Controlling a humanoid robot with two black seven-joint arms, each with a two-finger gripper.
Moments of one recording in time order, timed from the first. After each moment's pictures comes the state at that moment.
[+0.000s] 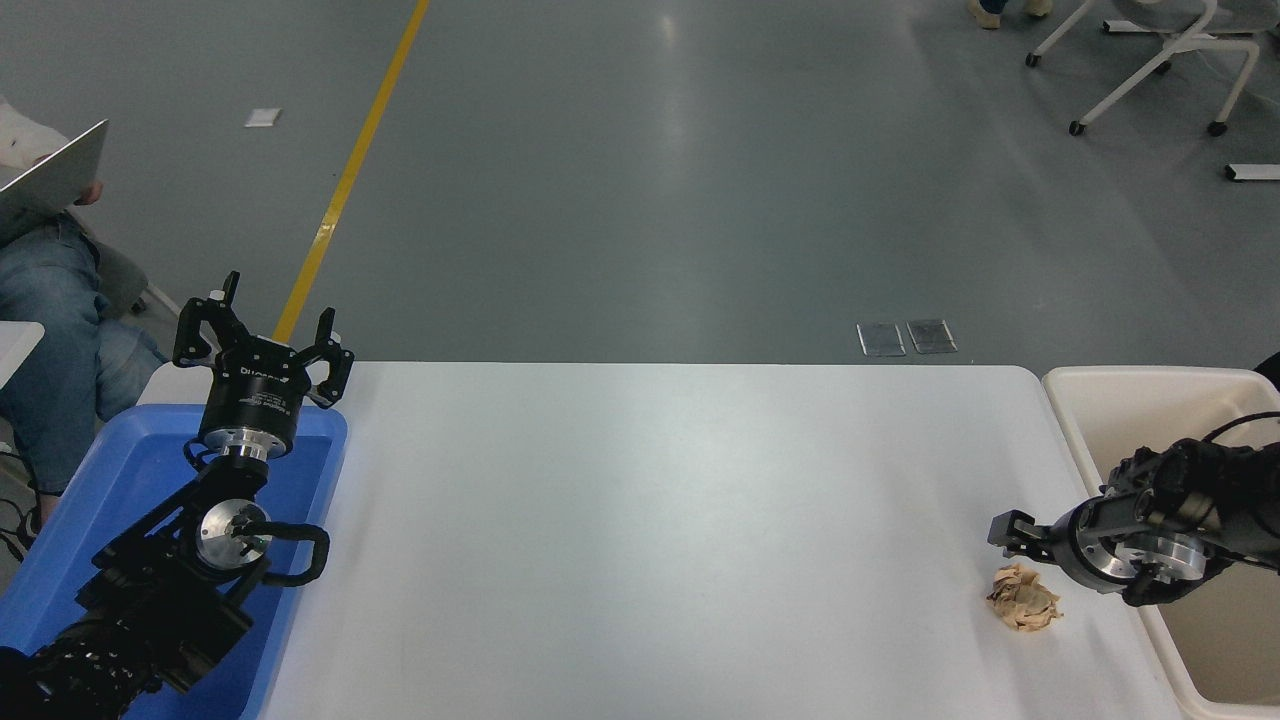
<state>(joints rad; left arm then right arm) -0.61 0.21 -0.90 -0.40 -0.07 -0.57 -0.54 1.25 -0.34 -1.26 1.00 0.08 0.05 -0.09</state>
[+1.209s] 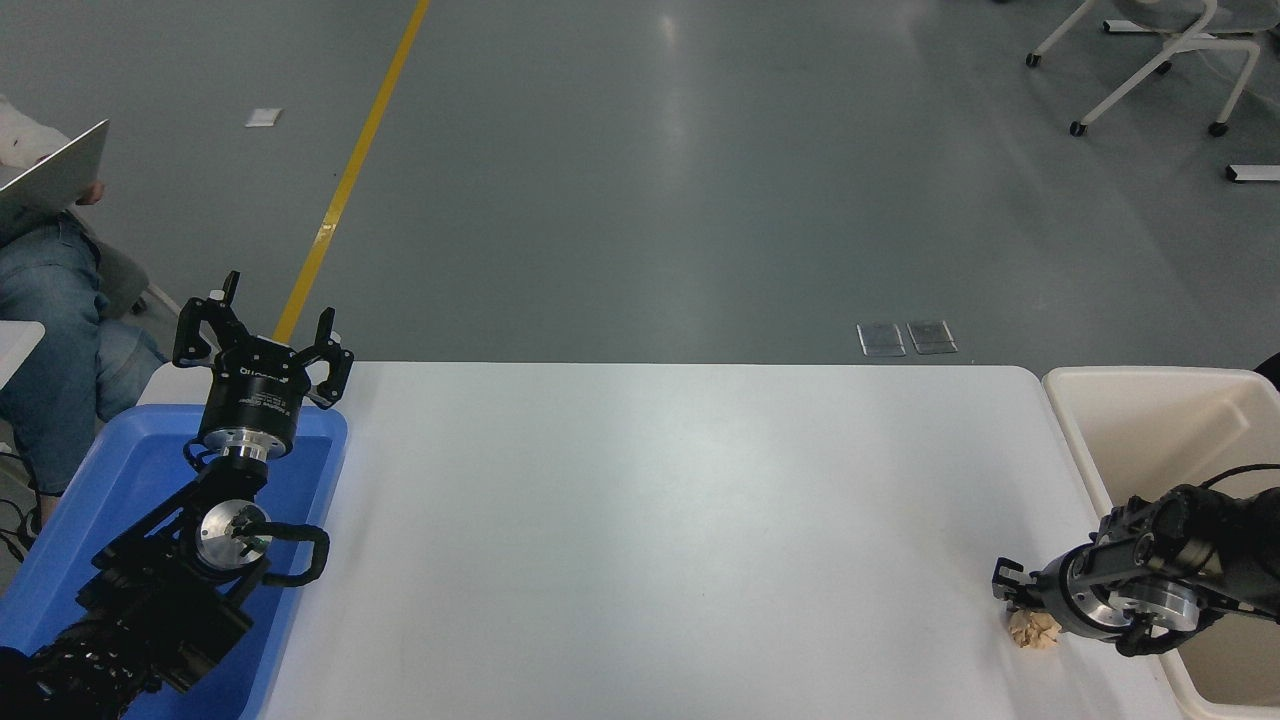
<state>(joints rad) -0.61 0.21 -0.90 -0.40 -0.07 -0.57 -0.54 1.21 -0.36 -1.21 1.05 -0.01 0.00 -0.09</state>
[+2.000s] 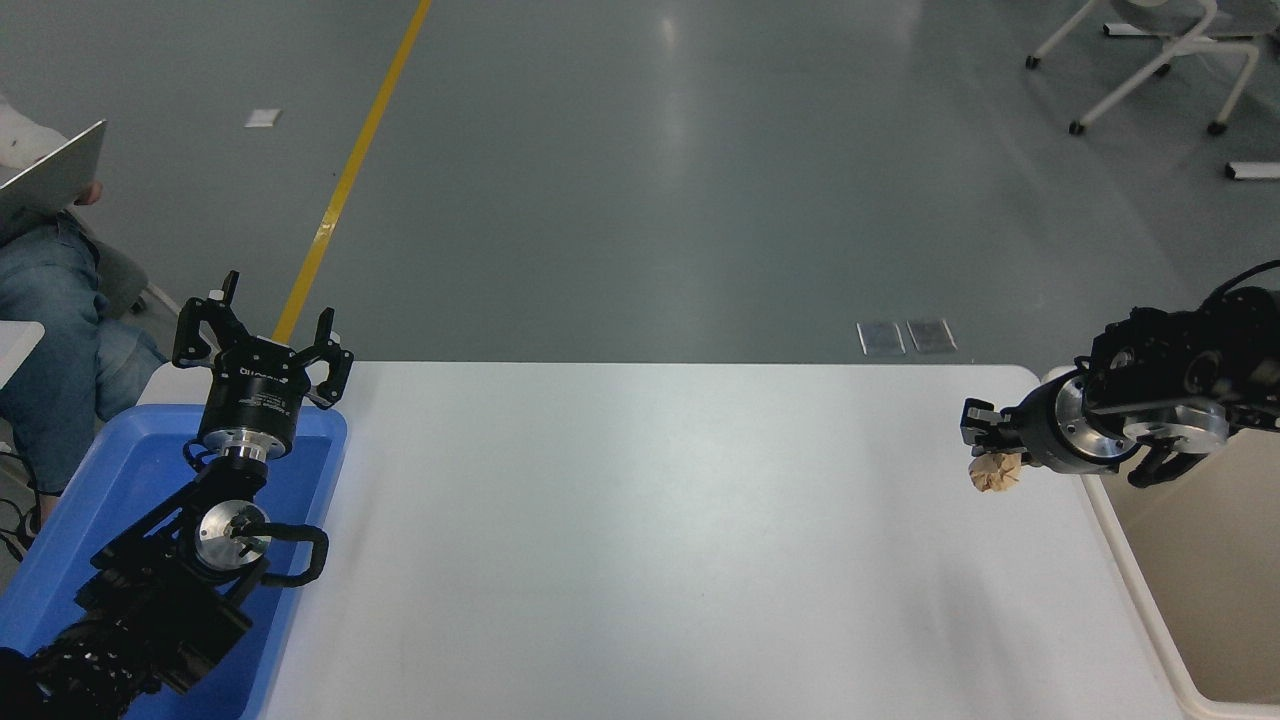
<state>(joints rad) -0.61 0.21 -0.90 -0.40 -0.07 -0.57 -0.54 1.85 -0.41 -1.24 1.32 -0.03 0.15 -0.09</state>
